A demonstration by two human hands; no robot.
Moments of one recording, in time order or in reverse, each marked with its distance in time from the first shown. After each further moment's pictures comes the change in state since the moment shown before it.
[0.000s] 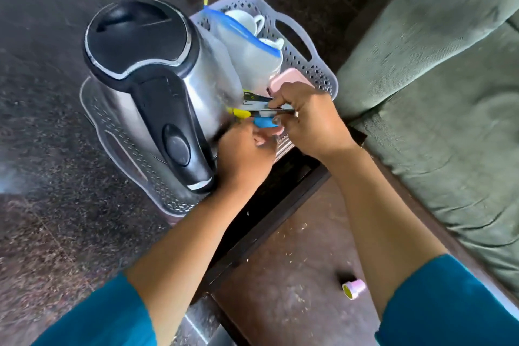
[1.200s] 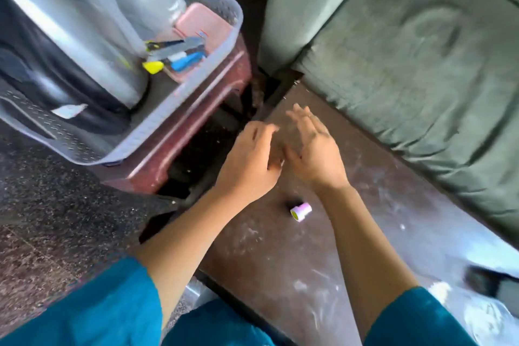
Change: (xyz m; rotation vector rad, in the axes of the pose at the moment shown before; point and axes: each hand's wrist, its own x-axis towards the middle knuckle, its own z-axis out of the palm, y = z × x) left_hand -0.129 0.010 0.071 0.160 -0.494 0.476; right_hand -0.199 0.061 -0.024 -0.113 0.079 0.424
